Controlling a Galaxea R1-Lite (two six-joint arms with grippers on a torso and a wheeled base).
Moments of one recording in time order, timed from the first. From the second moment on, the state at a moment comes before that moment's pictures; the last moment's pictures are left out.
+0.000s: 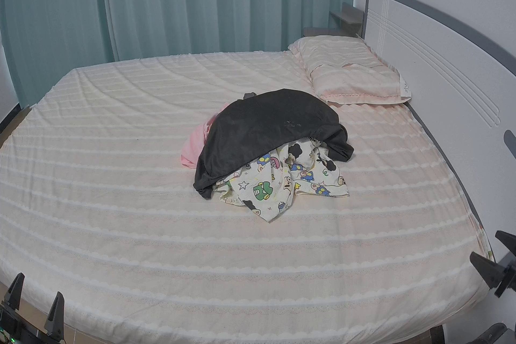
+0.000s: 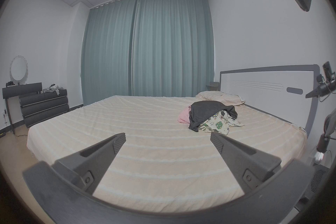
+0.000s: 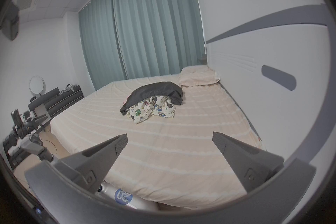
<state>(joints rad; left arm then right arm) 0.00 0.02 -0.02 0.00 0.03 -0.02 0.03 0.55 -0.25 -0.04 0.20 0.05</state>
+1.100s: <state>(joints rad) 0.00 0.02 -0.02 0.00 0.03 -0.02 0.20 2.19 -1.12 -0.60 0.08 0.38</state>
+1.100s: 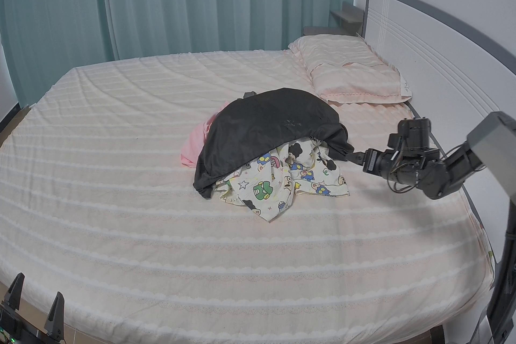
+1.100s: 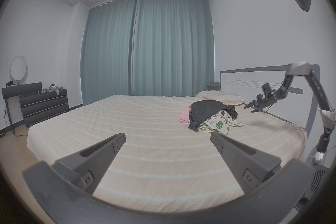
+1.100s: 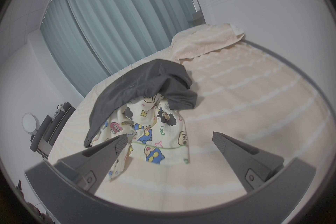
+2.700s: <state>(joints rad) 0.00 0.02 -0.02 0.00 0.03 -0.02 0.32 2.59 -1.44 -0.59 0.06 0.45</state>
